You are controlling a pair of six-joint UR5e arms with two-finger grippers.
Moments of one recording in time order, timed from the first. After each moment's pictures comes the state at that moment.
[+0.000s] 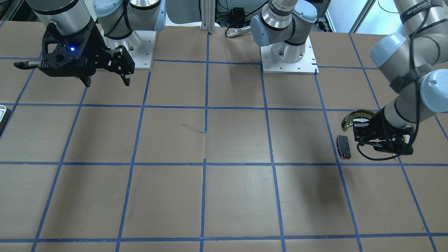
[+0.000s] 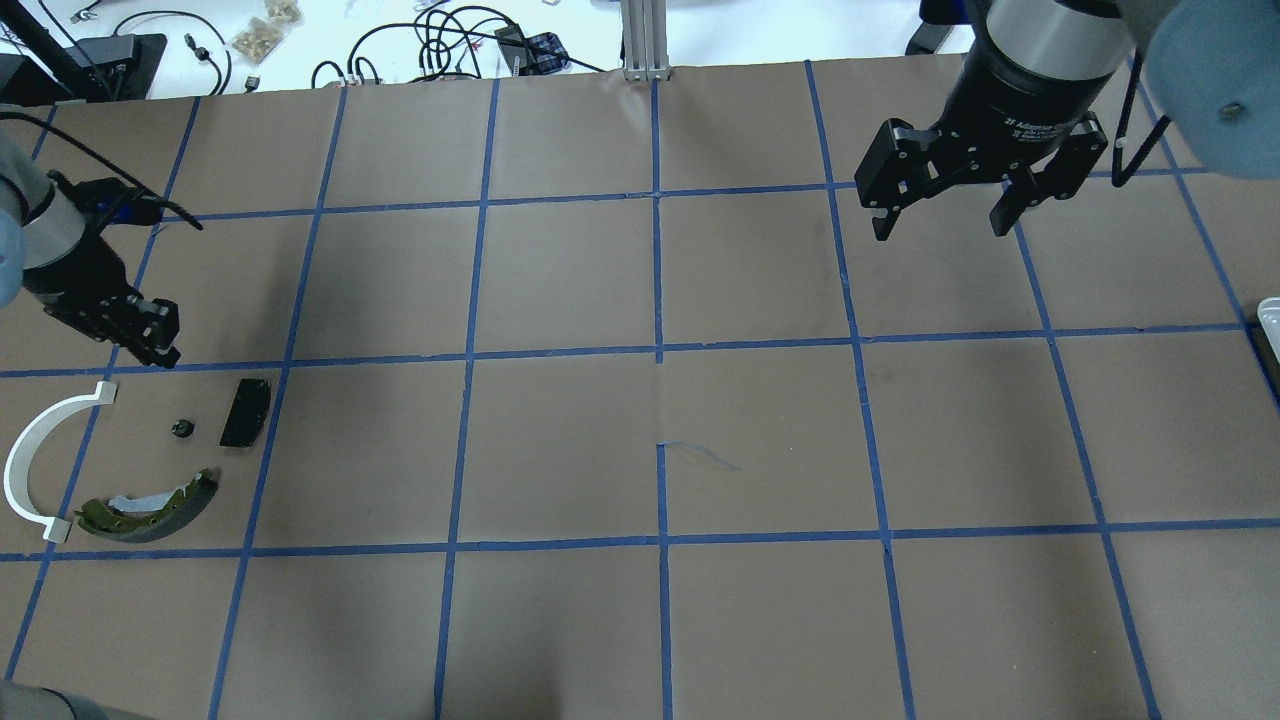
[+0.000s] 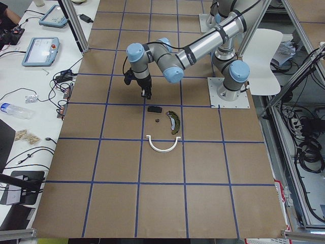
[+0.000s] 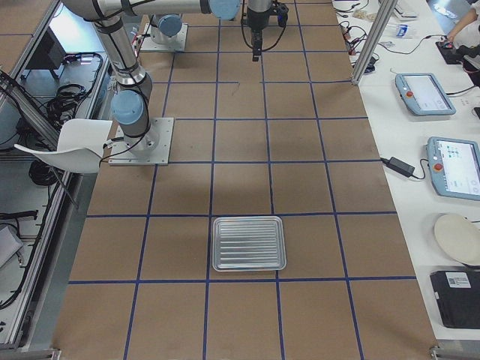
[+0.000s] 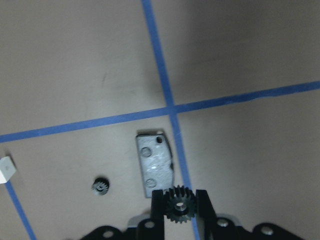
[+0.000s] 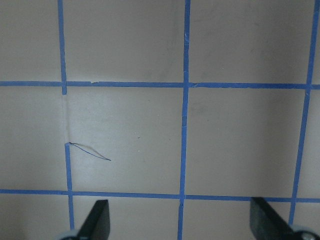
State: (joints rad) left arm -1.01 -1.82 -1.78 -1.26 1.68 0.70; right arm 1.58 -1.58 1.55 -1.52 -1.52 -0.02
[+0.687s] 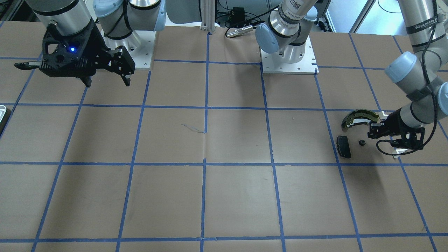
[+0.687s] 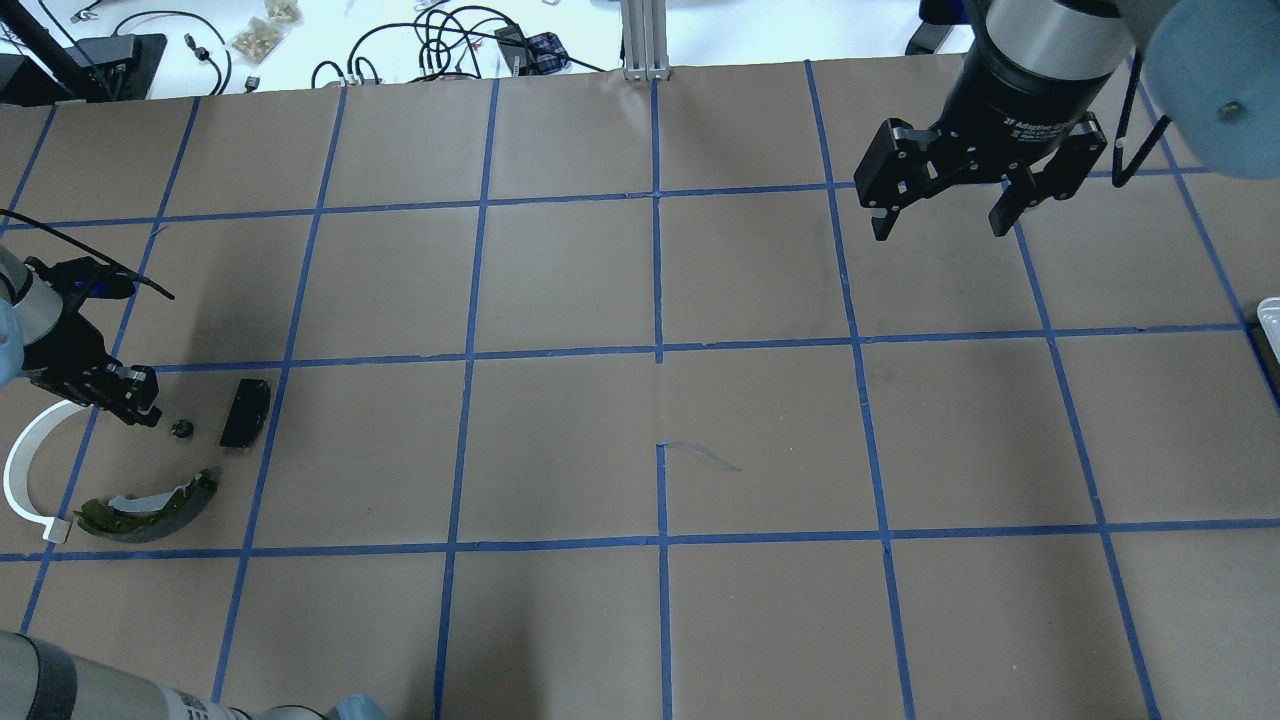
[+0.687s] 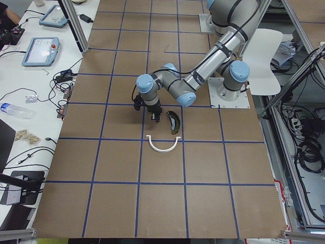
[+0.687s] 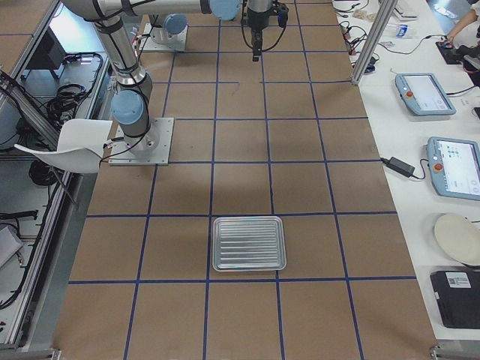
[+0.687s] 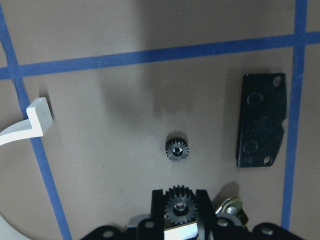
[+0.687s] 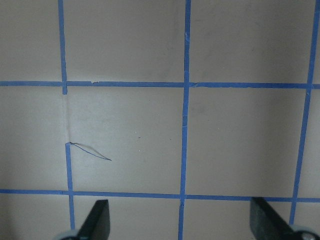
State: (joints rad) left arm -0.91 -1.89 -1.90 -1.05 1.68 0.77; right arm 1.58 -1.58 1.55 -1.52 -1.52 -0.02
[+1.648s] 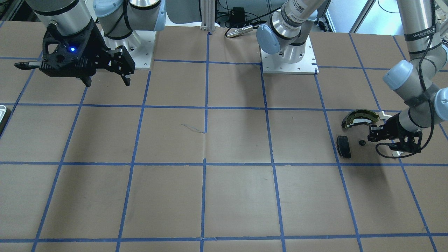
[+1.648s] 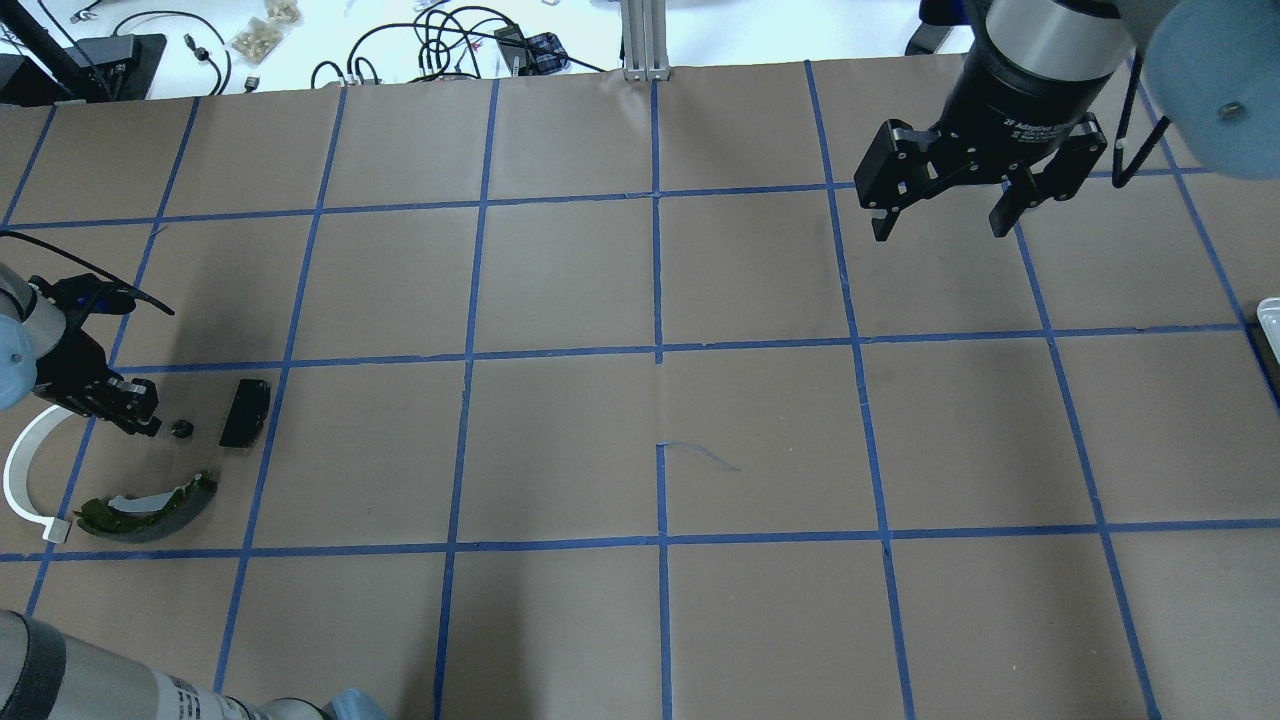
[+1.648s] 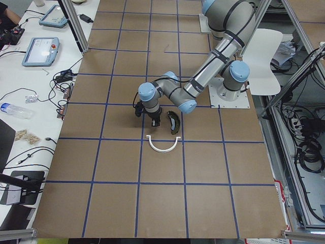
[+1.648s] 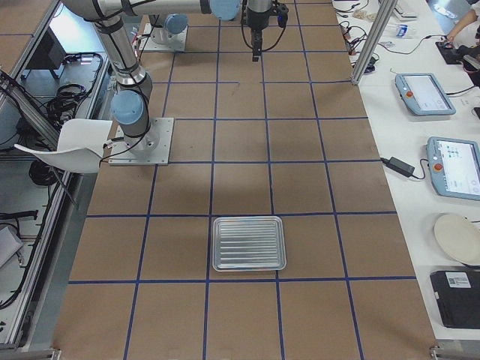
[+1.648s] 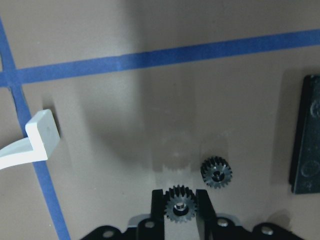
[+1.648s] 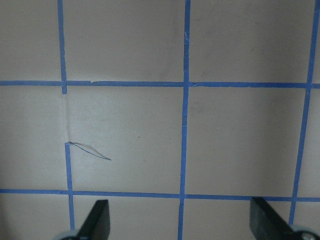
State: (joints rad) left arm -0.88 -1.95 -1.91 -0.99 1.68 0.81; right arm 1.58 -1.58 1.55 -1.52 -1.52 -0.02
